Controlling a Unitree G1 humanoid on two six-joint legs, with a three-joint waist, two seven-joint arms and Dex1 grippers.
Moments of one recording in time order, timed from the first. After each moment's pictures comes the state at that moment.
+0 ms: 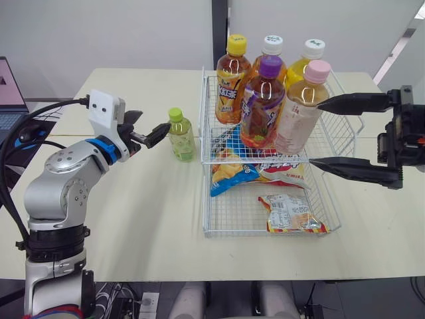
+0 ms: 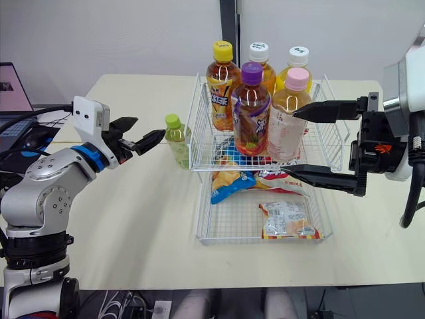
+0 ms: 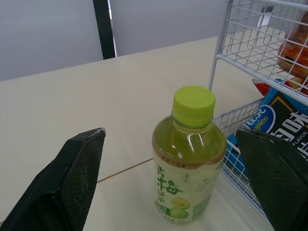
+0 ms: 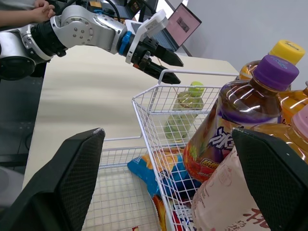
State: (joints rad) left arm -0.52 0.65 0.25 -0.17 -0.49 0.72 -0.52; right arm -0.55 -1.19 -0.40 -0.55 1.11 0.81 0.92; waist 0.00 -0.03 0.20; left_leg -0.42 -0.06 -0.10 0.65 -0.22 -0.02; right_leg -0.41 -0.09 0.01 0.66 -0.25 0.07
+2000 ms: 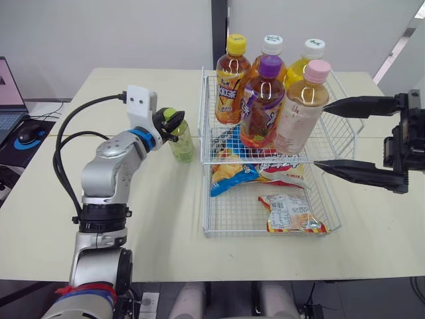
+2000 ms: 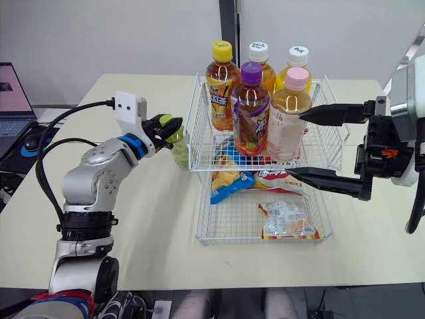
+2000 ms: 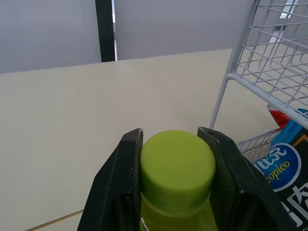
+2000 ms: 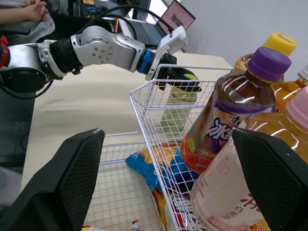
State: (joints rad) left arm -0.70 0.47 0.16 0.03 -0.38 0.67 -0.43; right arm -0.48 -1.20 -0.47 -0.57 1.12 0.82 0.91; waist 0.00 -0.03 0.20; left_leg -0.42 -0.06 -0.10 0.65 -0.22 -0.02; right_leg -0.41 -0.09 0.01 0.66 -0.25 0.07
